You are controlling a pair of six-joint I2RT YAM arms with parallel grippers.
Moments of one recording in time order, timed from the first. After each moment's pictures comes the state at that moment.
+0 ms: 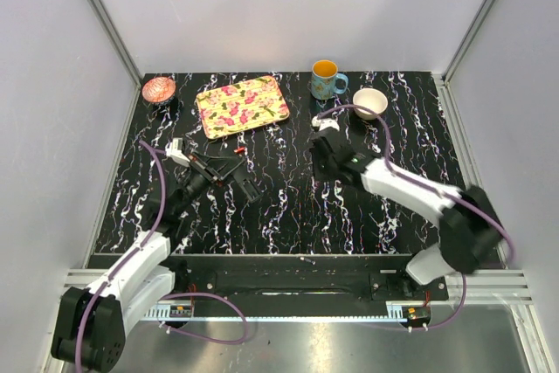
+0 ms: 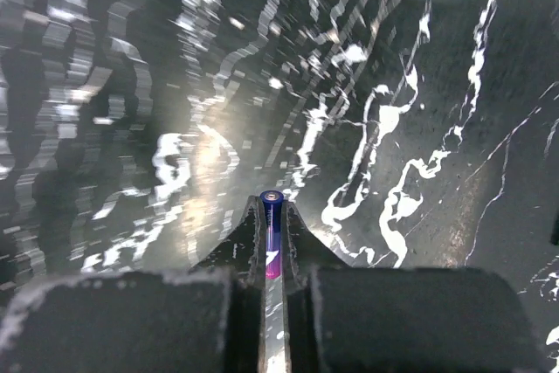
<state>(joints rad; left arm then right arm) -0.25 0.81 0.25 0.65 0.45 -1.42 0.70 1.60 1.06 -0.40 0.17 0.44</state>
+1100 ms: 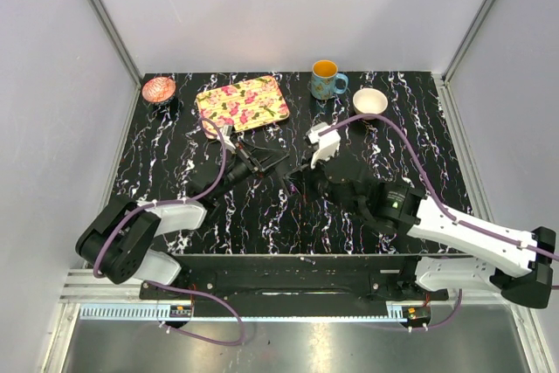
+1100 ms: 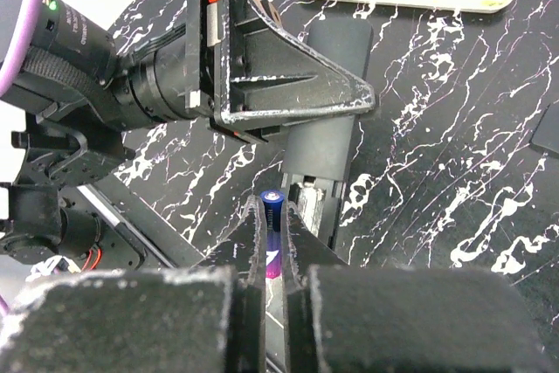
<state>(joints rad) -0.57 1.41 0.42 1.17 0.36 -1.49 1.14 1.09 1.08 -0.35 0.35 0.41</state>
